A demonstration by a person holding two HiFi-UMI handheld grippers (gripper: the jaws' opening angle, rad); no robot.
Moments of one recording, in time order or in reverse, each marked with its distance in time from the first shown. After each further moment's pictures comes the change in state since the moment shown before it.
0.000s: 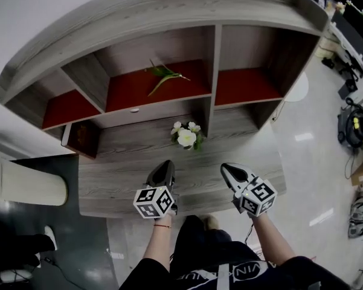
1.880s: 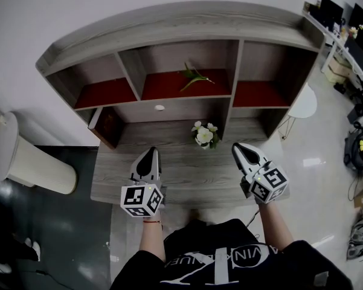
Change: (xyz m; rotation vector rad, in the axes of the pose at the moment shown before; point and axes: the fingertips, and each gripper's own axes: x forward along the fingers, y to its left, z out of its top) left arm -0.128 0.003 0.133 0.281 -0.353 0.121; right arm -0.003 0.043 0.111 -0.163 -0.191 0.053
